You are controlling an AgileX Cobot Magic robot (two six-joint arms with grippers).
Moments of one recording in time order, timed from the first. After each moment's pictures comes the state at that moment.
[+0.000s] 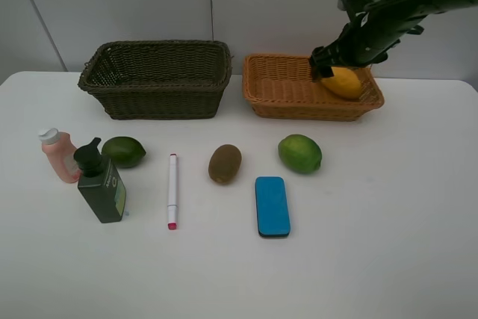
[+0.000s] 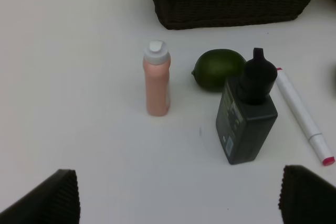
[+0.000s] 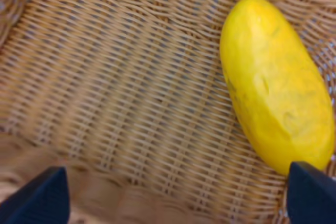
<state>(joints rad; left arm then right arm) -0.07 0.00 -0.50 0.00 1.06 0.00 0.22 1.92 -1.38 -0.13 0.52 -0.06</state>
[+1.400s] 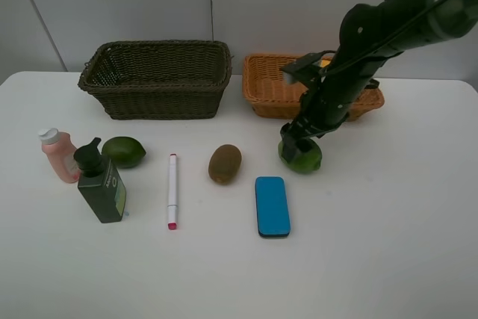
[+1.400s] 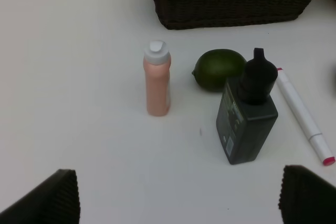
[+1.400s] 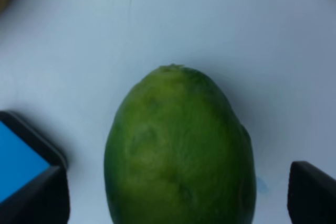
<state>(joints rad) -0.07 0.00 -0.50 0.00 1.06 0.00 0.39 1.97 -1.23 0.08 0.73 -0.41</state>
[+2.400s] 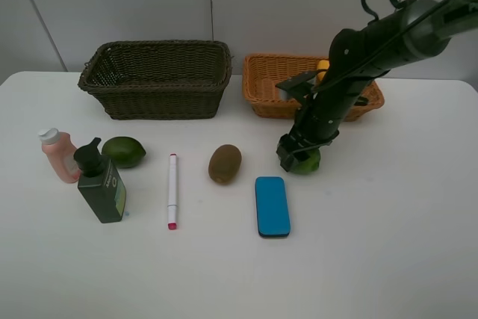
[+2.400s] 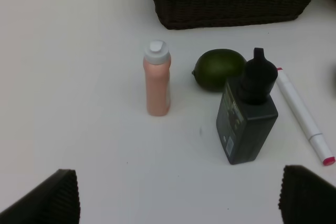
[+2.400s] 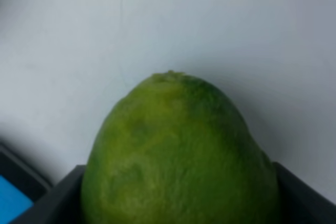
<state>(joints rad) -0.07 0.00 -0.50 0.00 1.06 0.00 0.39 2.05 -1.23 0.13 0.68 -0.41</state>
